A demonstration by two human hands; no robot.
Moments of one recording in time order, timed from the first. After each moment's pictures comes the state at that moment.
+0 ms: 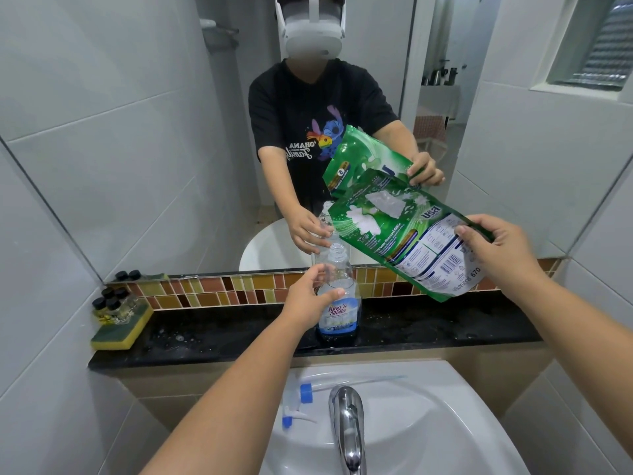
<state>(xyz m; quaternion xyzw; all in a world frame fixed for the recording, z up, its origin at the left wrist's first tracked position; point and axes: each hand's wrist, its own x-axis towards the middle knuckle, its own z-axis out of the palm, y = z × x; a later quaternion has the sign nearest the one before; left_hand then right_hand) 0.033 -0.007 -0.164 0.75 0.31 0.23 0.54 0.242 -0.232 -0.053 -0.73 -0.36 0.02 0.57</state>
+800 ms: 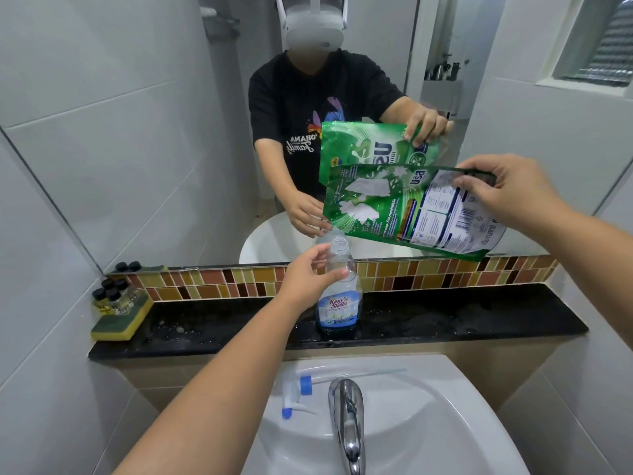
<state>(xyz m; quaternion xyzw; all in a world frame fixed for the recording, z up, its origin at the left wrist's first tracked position) 0.031 -0.004 -0.137 0.77 0.27 0.25 0.52 0.244 -0.216 0.030 -0.78 -0.51 -0.12 0.35</state>
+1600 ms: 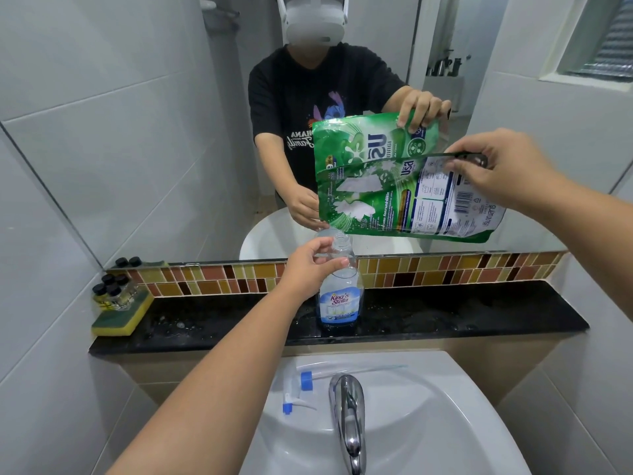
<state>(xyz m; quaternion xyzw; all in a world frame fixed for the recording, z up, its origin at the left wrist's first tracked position) 0.035 0.000 -0.129 0.73 0.27 0.25 0.57 0.235 -0.202 0.056 -0.76 -0.56 -0.17 0.28</state>
